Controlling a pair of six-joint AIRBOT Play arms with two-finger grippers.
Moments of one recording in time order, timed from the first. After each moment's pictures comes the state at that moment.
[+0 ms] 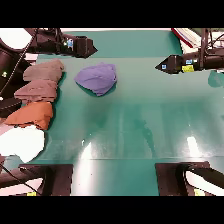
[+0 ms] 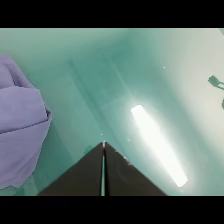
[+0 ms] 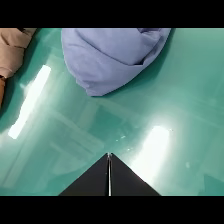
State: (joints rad) left arm -0.38 -1.32 1.68 1.07 -0.95 -1.48; right arm 0.04 -1.14 1.38 -0.87 1.20 1.30
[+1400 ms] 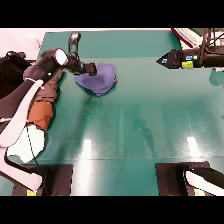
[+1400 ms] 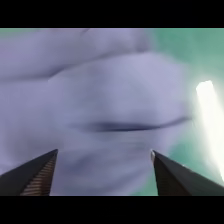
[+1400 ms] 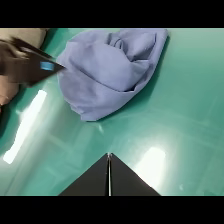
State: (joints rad) left arm -0.30 -1.71 1.65 1.31 -0.84 -1.62; right arm 0.04 -1.14 1.38 -0.86 1.10 1.30
